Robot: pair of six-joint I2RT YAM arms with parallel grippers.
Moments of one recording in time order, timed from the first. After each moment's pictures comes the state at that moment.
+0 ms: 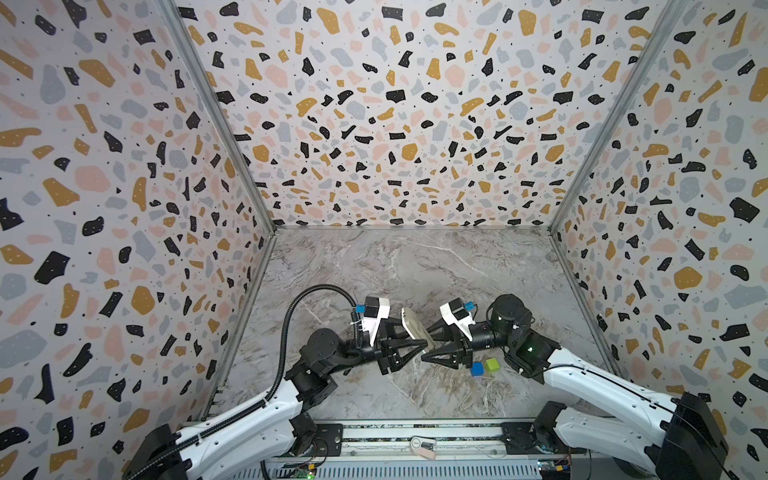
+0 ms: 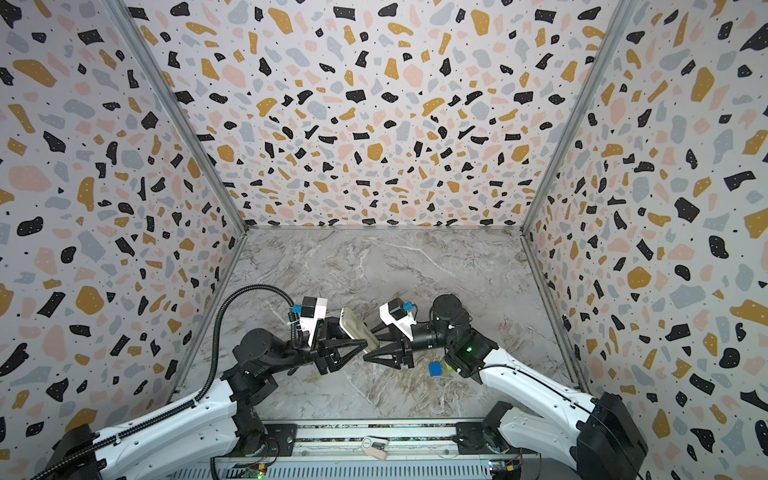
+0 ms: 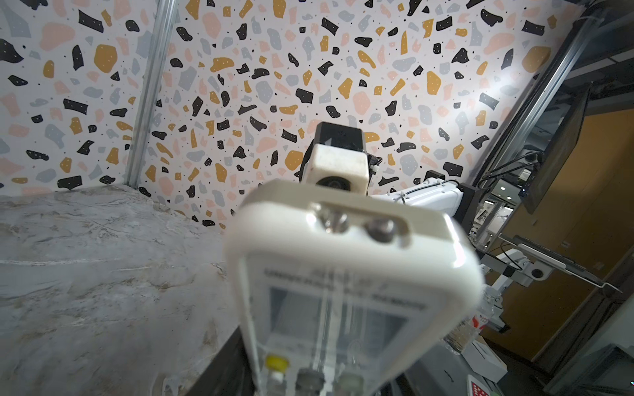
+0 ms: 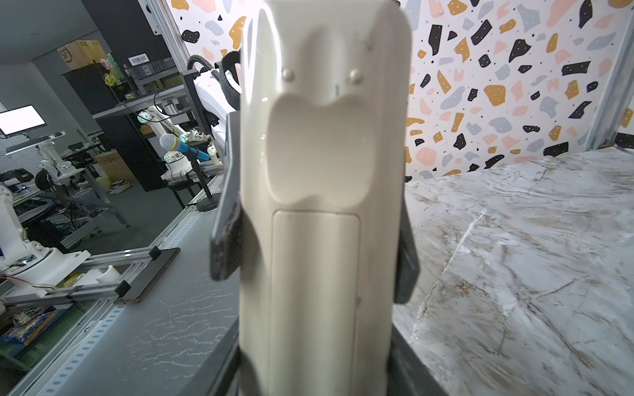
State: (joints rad) left arm -0.84 0.82 0.41 0.64 0.54 -0.54; right arm 0.79 1.04 0.63 0.31 -0.97 0.14
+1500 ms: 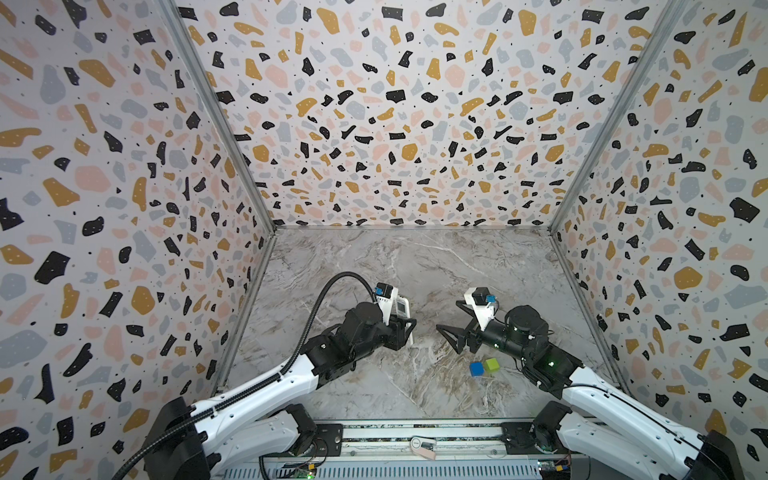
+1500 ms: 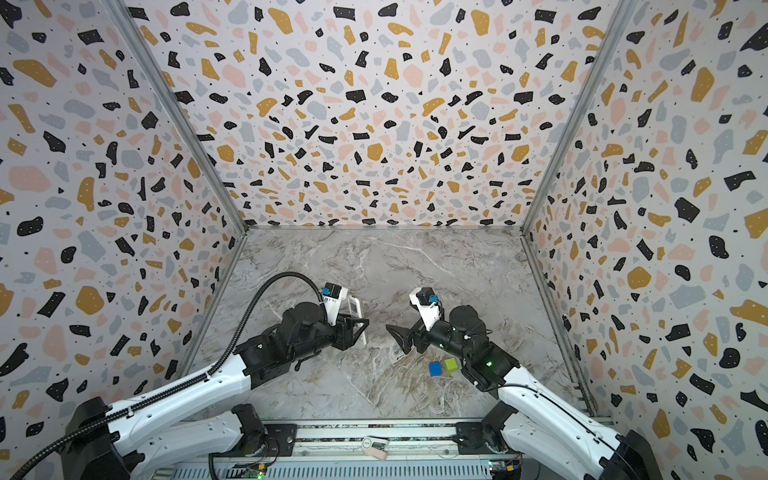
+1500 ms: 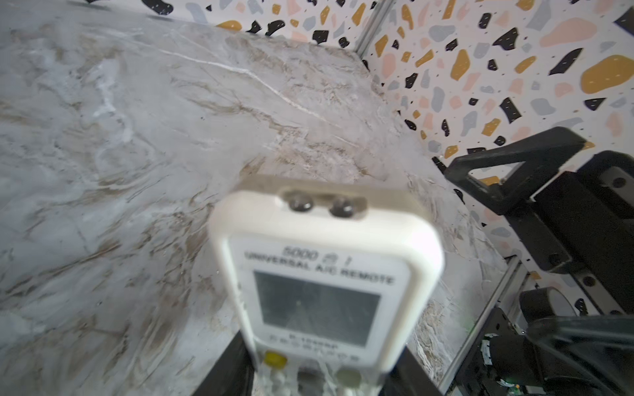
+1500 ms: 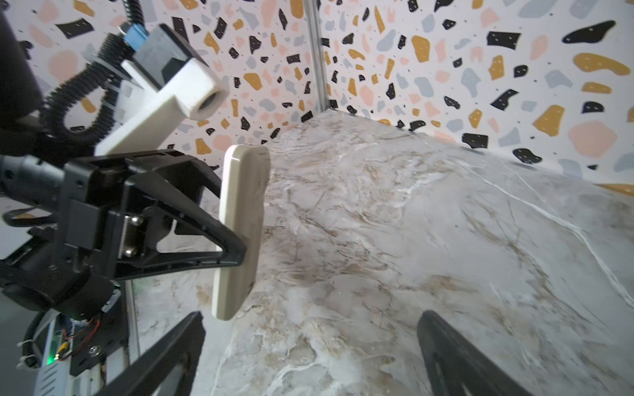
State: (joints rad) left arm -0.85 1.04 0.69 -0.18 -0.02 -0.53; right arm 0.69 0.82 0.51 0.08 -0.26 0.11
